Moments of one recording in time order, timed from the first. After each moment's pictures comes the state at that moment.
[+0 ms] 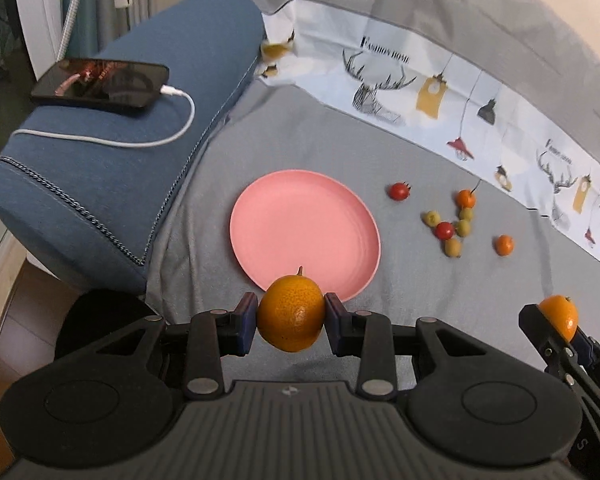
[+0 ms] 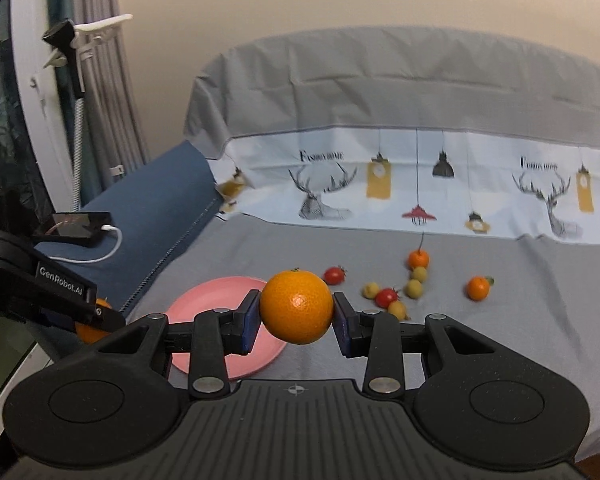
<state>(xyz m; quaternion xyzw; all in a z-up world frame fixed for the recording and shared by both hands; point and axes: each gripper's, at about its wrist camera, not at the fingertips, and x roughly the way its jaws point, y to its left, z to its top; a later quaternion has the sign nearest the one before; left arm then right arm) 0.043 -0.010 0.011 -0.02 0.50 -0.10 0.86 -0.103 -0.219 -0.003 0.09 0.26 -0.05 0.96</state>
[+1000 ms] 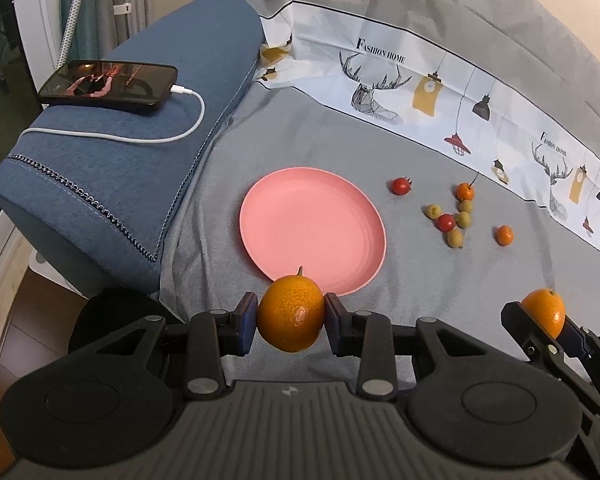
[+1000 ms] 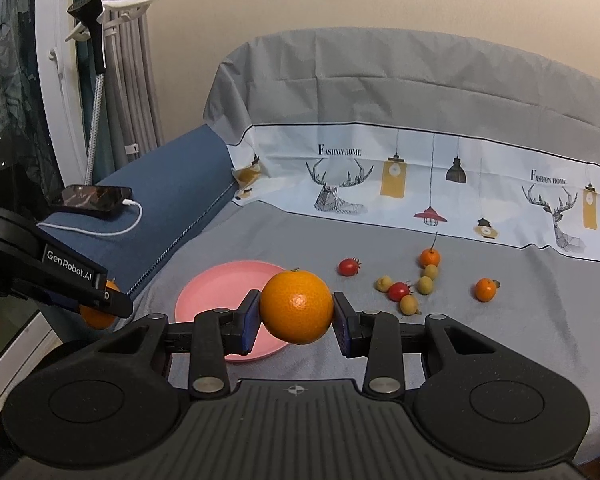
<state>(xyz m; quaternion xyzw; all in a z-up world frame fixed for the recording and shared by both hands) 0.032 0.003 0.004 -0.01 0.49 -0.11 0.86 -0.105 -0.188 -0.010 0.06 0.28 -0.04 0.96</state>
